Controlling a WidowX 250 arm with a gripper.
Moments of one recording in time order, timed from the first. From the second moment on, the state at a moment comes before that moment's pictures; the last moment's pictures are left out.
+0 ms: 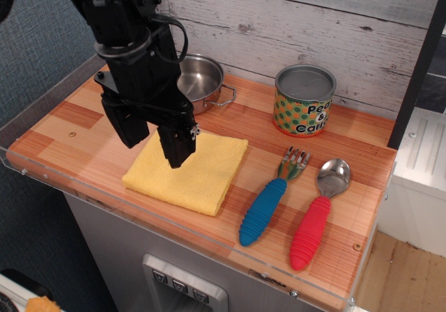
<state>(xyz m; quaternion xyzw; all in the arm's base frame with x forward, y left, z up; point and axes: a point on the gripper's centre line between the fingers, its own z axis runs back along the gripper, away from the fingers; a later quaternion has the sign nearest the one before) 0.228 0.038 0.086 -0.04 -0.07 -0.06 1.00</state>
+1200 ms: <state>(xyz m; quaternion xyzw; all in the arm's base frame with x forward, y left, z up) 0.297 0.085 0.071 0.05 -0.02 -0.27 0.96</state>
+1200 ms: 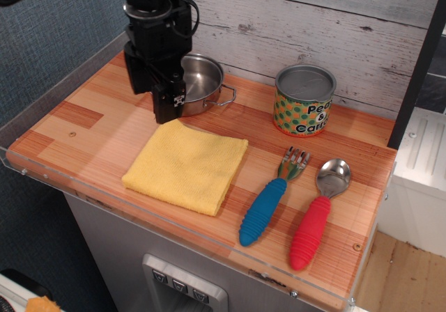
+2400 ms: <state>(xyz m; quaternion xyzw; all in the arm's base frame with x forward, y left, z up) 0.362 0.097 0.031 0.06 -0.02 -0.40 0.91</state>
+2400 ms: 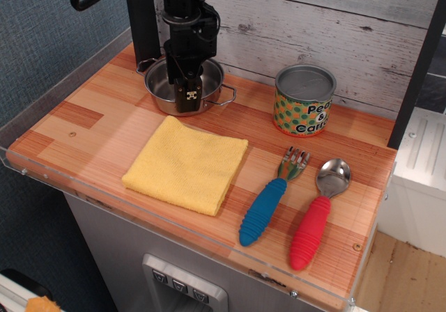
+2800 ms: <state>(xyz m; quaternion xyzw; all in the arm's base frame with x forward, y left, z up) 0.364 0.099 0.019 0.06 -0.02 -0.40 0.92</state>
